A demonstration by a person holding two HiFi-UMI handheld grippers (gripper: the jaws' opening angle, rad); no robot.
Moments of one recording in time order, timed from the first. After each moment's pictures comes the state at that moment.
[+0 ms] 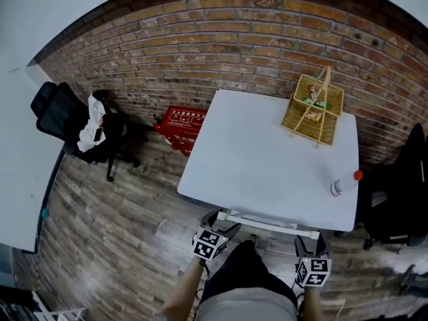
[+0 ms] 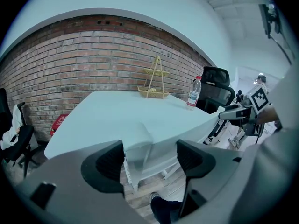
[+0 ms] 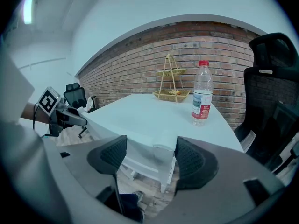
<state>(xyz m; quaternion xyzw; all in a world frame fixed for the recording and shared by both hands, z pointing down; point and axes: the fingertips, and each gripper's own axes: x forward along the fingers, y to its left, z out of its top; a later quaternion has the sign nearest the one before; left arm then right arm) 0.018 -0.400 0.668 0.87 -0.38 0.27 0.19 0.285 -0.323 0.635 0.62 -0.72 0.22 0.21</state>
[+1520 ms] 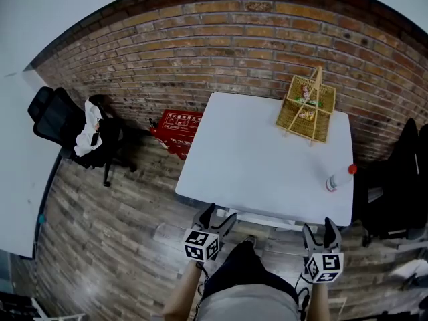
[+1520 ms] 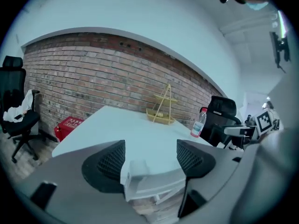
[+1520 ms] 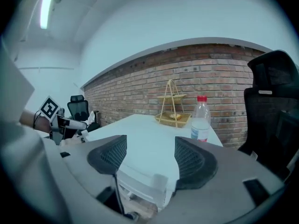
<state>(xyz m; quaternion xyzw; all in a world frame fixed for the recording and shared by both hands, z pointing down) 0.006 -0.415 0.594 0.86 -0.45 0.13 0.21 0.297 -0.339 0.561 0.62 -0.76 0.14 0.13</state>
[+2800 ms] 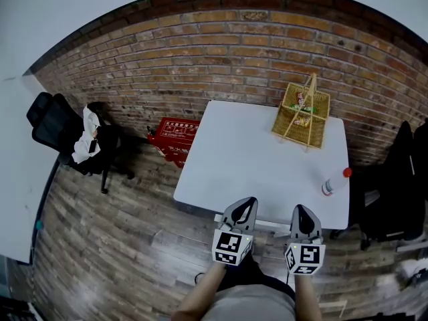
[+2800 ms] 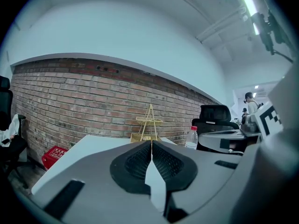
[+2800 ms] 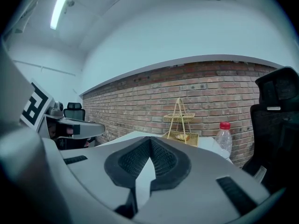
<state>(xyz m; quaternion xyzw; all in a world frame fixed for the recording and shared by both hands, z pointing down) 0.106 -0.437 0.498 0.89 -0.44 0.06 0.08 0.234 -0.399 0.504 0.64 -0.76 0.07 0.08</state>
